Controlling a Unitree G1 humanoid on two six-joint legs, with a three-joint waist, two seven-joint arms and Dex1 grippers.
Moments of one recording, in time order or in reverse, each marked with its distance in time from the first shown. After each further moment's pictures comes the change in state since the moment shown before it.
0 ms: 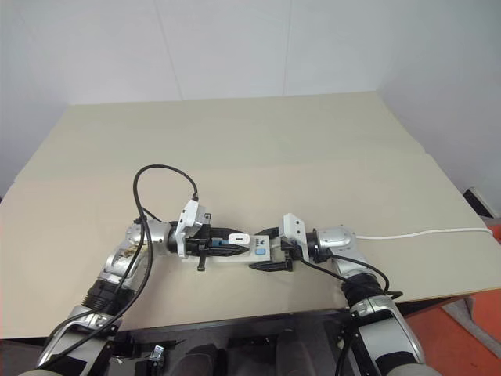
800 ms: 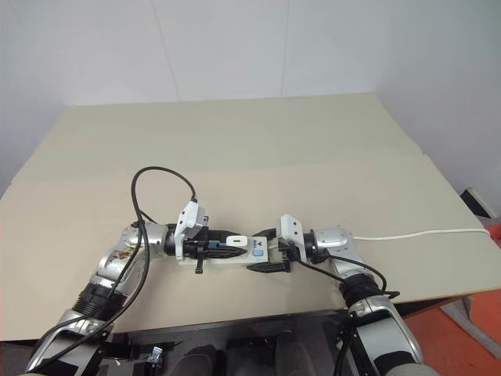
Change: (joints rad) left arm 0.042 0.049 -0.024 -0.094 -0.016 0.096 0.075; right arm -0.002 0.009 0.012 0.003 0.000 0.000 -0.007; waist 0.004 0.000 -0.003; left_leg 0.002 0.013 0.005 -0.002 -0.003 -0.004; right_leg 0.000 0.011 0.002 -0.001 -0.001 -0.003
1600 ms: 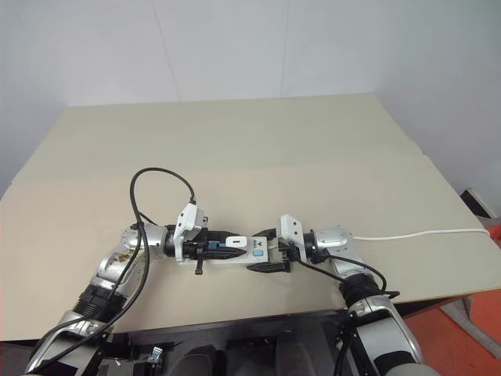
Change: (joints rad) left arm 0.007 0.002 -0.008 0.026 -0.003 -0.069 -0.004; right arm -0.002 0.000 0.000 0.003 0.000 0.000 0.000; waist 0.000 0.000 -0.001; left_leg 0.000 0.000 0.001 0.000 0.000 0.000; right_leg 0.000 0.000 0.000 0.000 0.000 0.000
